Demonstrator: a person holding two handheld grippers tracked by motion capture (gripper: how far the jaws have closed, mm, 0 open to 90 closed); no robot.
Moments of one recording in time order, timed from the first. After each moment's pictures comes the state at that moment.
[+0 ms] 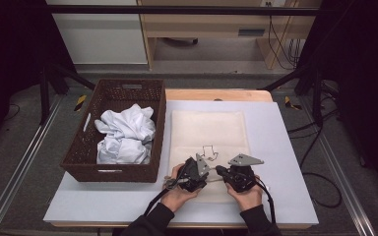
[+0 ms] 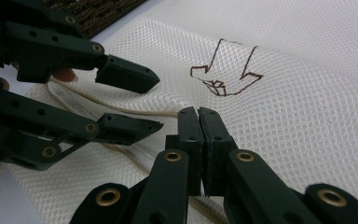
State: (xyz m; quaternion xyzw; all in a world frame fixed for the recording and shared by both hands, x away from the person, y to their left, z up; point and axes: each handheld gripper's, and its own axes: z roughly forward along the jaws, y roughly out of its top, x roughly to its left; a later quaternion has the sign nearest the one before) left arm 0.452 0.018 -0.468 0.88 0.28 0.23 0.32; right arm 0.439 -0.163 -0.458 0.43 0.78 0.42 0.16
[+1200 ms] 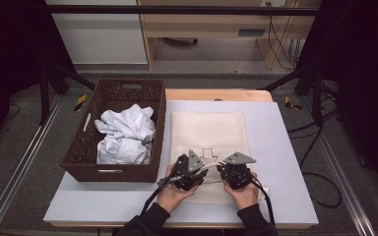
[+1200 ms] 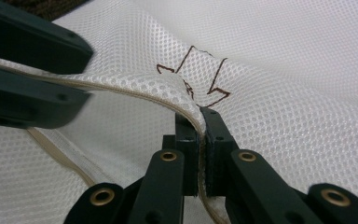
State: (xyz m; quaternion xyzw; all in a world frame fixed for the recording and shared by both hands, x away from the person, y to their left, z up) left arm 0.442 0.038 -0.439 0.85 0.29 0.18 0.40; right arm 0.448 -0.154 -0.465 0.43 0.79 0.38 0.22
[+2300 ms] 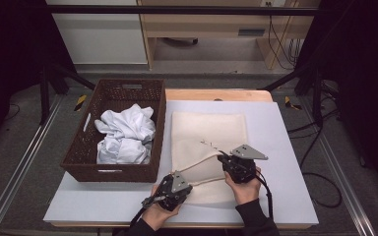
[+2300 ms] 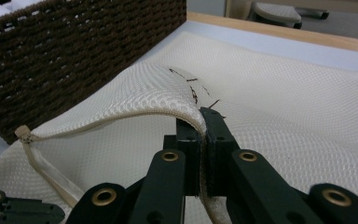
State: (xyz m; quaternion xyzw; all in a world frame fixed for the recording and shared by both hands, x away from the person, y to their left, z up) left arm 0.409 0.076 -0.482 0.87 0.29 0.14 0.38; right arm 0.444 -0.156 -0.425 0.44 0.73 0.46 0.24
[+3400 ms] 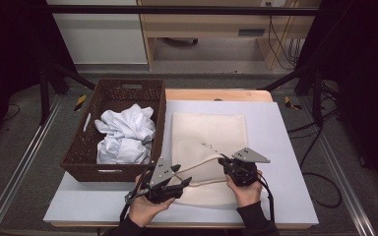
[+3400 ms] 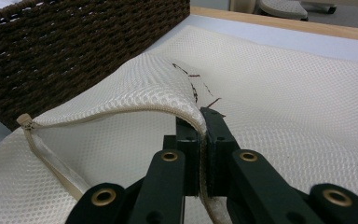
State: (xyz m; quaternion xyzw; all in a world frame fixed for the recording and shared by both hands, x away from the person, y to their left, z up) left arm 0.402 0.106 -0.403 0.81 0.29 0.19 0.47; right arm 0.438 -0.161 -0.432 0.44 0.73 0.47 0.23
